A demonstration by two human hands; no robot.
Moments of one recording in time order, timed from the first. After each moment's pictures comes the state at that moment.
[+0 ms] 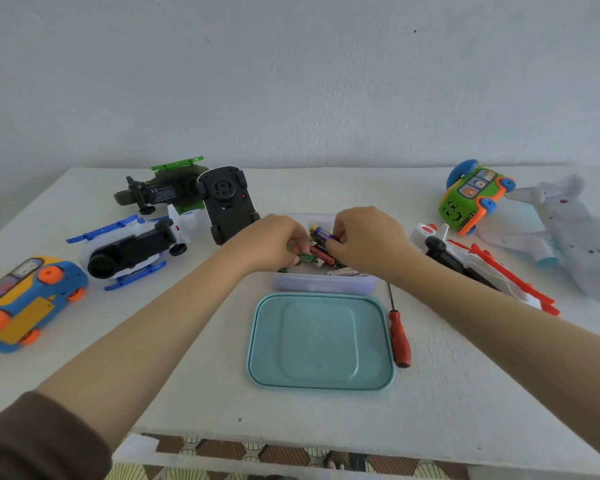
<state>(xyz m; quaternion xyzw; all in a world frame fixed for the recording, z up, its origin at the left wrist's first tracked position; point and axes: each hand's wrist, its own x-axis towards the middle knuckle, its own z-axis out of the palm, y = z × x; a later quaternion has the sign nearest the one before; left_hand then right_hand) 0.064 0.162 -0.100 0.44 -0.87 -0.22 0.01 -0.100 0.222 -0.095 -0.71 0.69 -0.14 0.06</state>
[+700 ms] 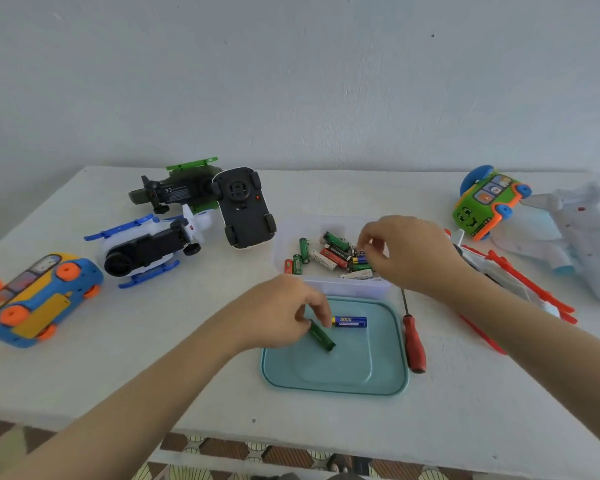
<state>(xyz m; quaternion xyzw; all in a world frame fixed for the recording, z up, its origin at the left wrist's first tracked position) 0.092 0.242 -0.103 0.38 -0.88 -0.28 -0.01 -0.119 0.251 -0.082 -0.75 0.65 -0.15 0.02</state>
